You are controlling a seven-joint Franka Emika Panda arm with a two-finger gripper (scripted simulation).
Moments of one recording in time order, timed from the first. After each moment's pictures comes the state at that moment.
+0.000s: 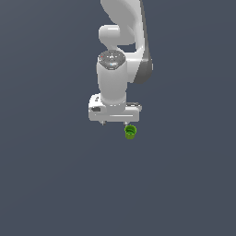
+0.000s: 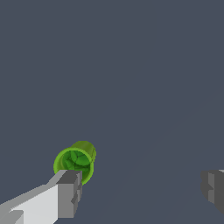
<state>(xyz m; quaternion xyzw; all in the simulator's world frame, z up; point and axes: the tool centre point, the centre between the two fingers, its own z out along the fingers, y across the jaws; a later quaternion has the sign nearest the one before) -0.006 -0.015 0.178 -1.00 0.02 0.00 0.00</state>
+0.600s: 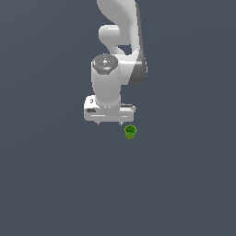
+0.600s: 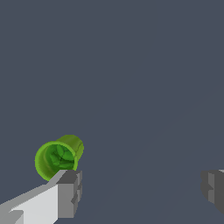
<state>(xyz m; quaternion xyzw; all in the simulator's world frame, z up) -0.015 -0.036 0.167 -1.00 0.01 0.02 0.00</state>
